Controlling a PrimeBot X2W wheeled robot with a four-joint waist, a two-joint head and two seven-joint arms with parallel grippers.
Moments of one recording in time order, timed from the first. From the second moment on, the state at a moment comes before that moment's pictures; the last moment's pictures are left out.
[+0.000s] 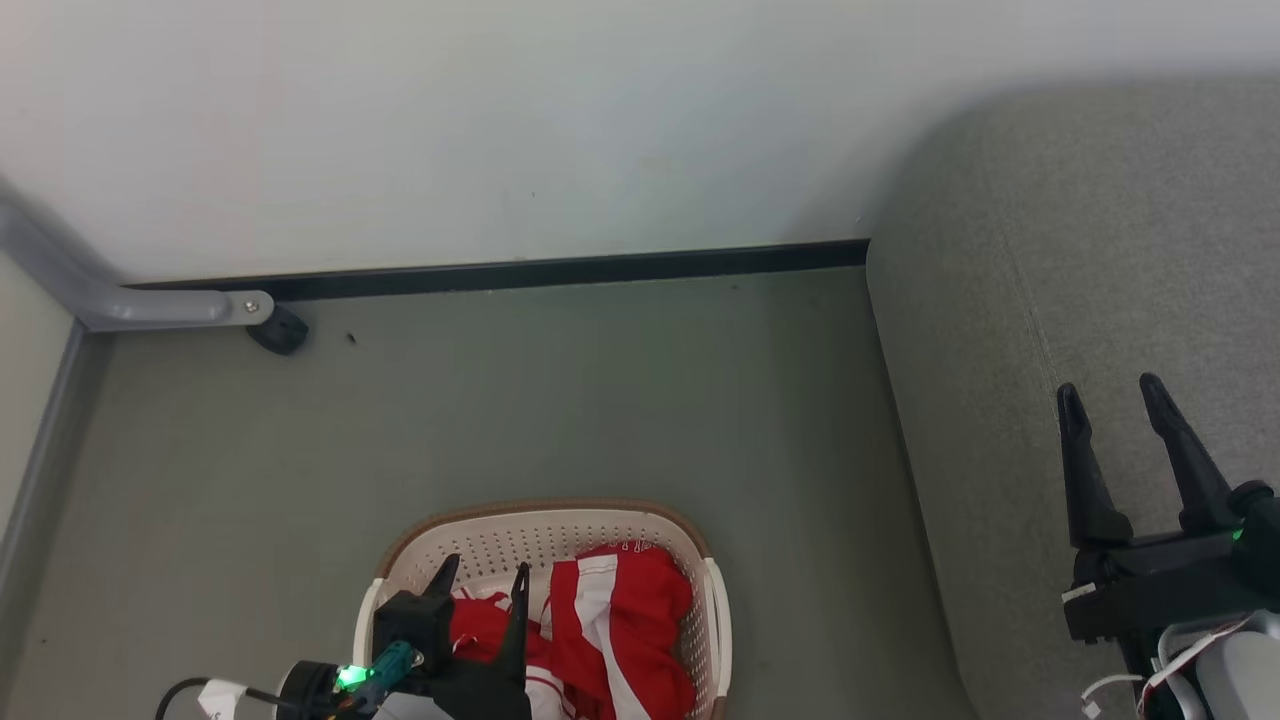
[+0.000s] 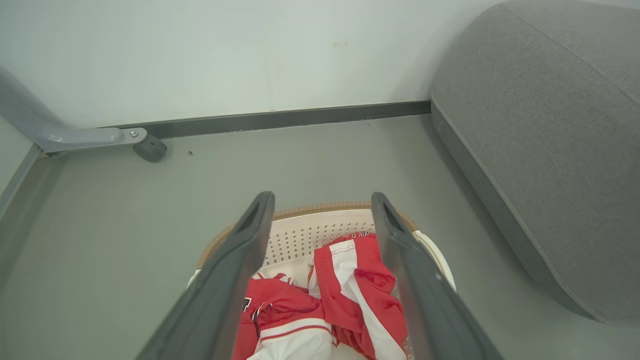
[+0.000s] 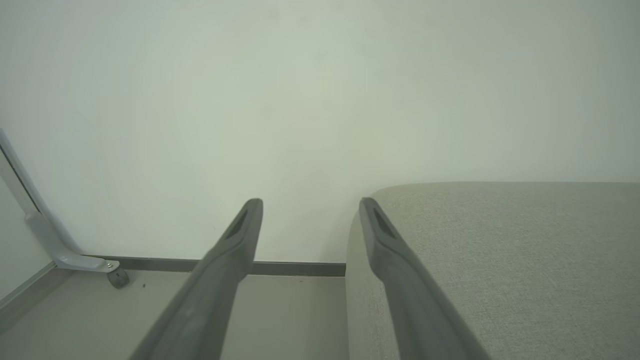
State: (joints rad) left arm -0.32 0.04 -0.39 0.65 -0.36 0.06 -0.22; right arm -0.26 -0.32 0.19 0.17 0.37 -0.01 -0.25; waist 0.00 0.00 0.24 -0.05
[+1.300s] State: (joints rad) left arm -0.73 0.07 -0.44 1.00 -0.44 0.10 -0.04; right arm -0.48 -0.22 0.17 -0.08 0.37 0.01 -0.26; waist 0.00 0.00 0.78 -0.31
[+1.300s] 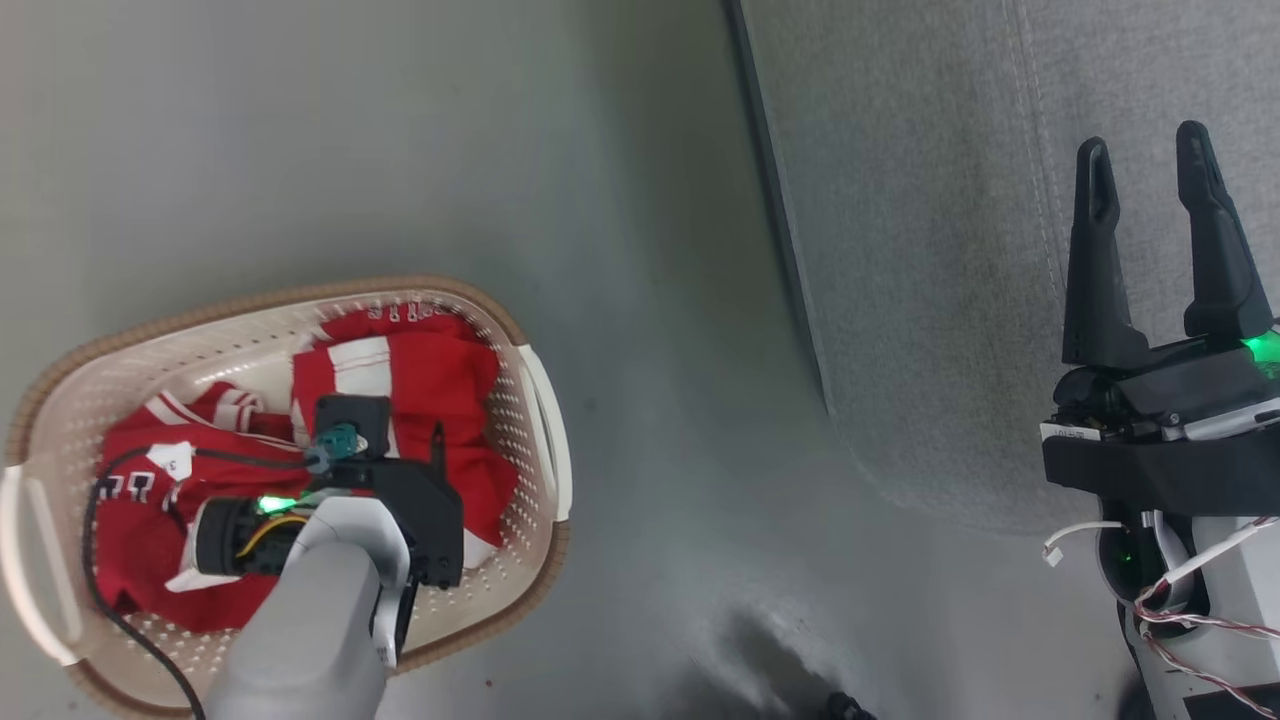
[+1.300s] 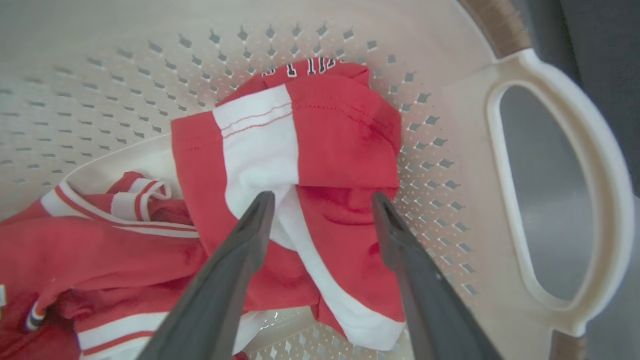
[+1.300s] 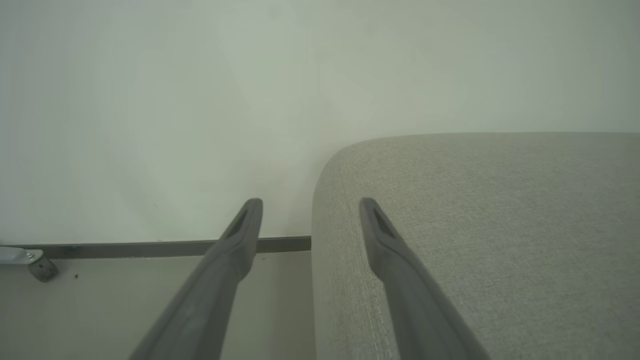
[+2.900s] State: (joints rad) left arm -0.85 0.04 -0.40 1.21 -0.48 0.11 -0.08; right arm -0.54 -0.20 0.13 -0.02 0.30 0.08 -0.26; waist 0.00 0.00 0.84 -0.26
